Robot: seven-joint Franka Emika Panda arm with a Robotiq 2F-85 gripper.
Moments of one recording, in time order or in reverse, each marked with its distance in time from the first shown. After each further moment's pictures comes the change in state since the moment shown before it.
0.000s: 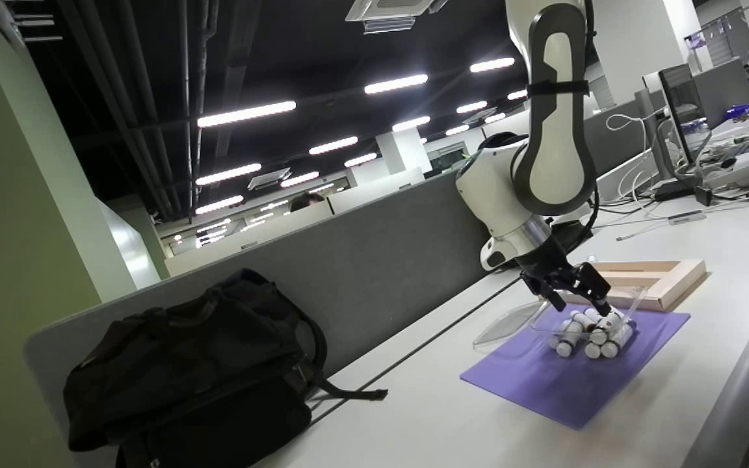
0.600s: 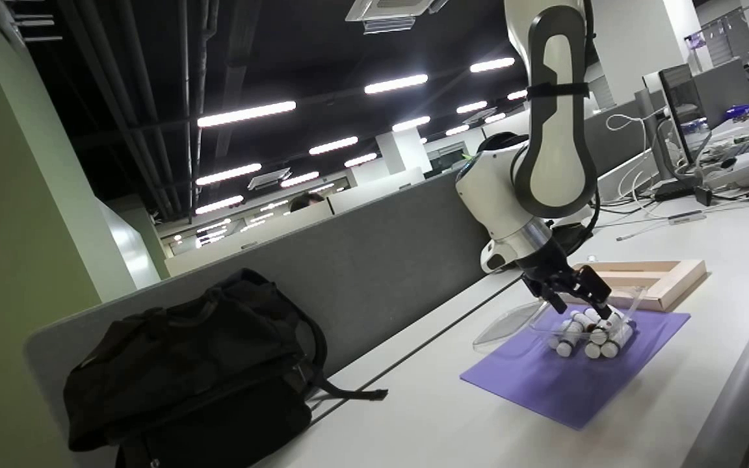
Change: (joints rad) arm 0.011 0.009 -0.004 0.001 0.007 0.003 0.015
